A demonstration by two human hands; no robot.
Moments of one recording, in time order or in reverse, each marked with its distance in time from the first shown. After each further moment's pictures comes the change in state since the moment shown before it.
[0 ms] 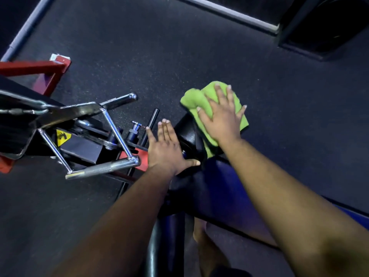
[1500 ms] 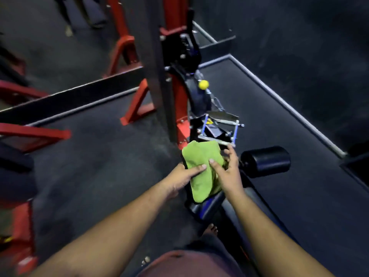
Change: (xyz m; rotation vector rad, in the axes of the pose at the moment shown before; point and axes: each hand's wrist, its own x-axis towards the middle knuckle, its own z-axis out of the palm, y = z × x) left_hand -0.438 -0.105 -0.013 -2.215 0.281 -0.194; right_hand -0.341 -0.196 -0.116 0.853 -0.394 -0.330
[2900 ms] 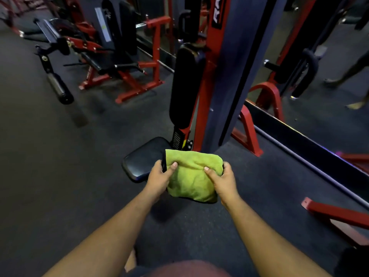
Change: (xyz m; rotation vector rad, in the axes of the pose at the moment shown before) left_hand -0.466 -0.139 -0.534 -0.361 1.720 0.262; right_hand -0.251 -0.137 0.719 -0.173 -1.250 -0.193
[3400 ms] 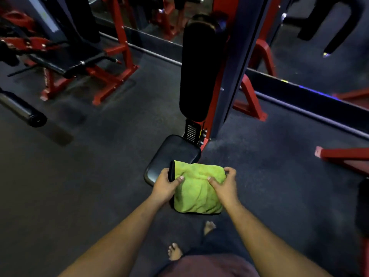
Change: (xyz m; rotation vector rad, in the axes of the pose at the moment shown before) left_hand 0.173 -0.055 -0.169 0.344 -0.379 -0.120; right_hand 0.027 0.041 0.238 -0.204 0.316 0.287
